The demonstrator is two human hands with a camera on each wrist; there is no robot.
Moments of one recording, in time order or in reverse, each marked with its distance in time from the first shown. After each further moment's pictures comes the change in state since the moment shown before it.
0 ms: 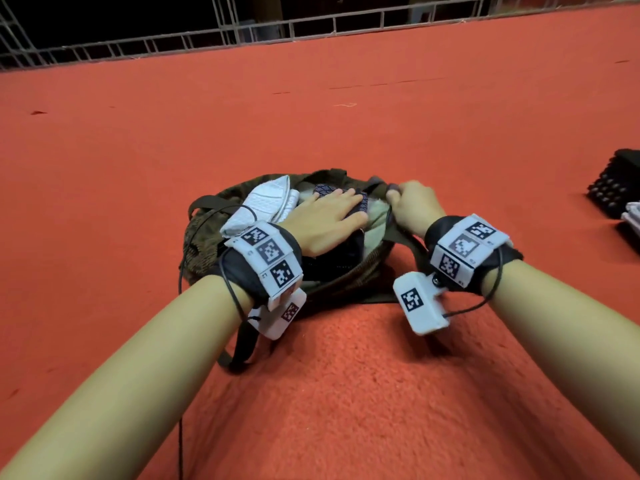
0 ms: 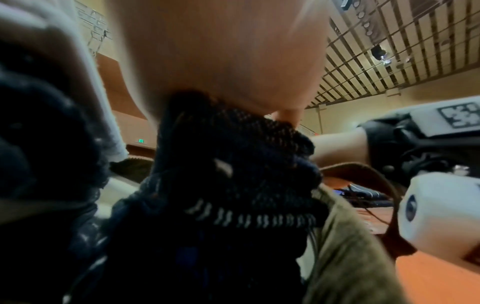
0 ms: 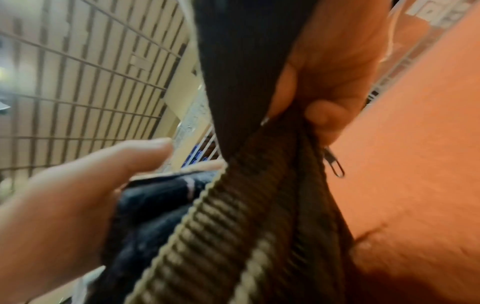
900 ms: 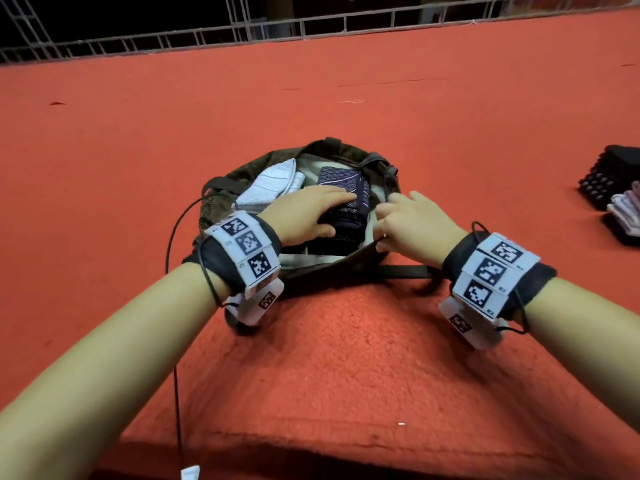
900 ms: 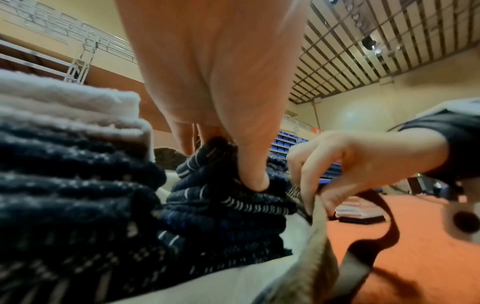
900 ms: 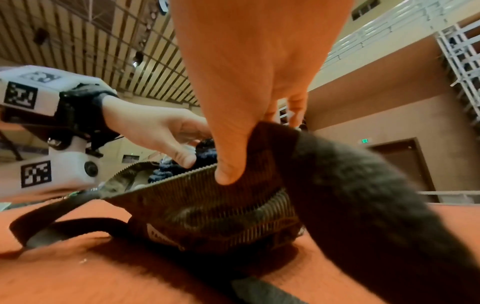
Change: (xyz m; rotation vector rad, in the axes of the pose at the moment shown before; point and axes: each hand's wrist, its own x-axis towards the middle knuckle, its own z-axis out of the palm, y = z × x) left_hand -0.031 -0.022 0.005 0.119 0.145 0.159; right_hand -0.078 0.006 -0.016 -0.813 -0.087 -0.804
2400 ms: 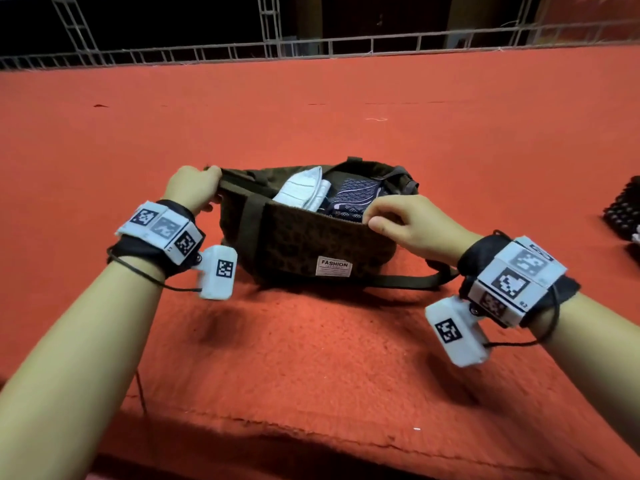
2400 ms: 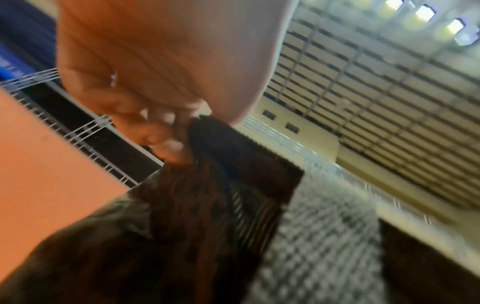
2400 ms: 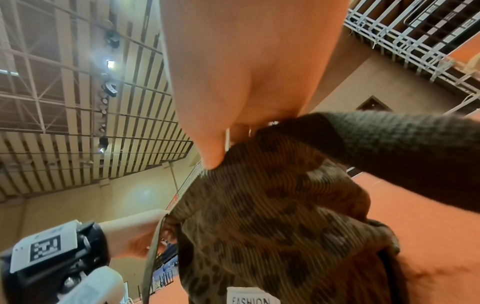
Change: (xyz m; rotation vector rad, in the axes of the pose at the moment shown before) left_hand -0.088 -0.116 -0.058 -0.585 0.510 -1.016; right_hand 0.015 -0.015 -0.028 0.847 0.282 0.016
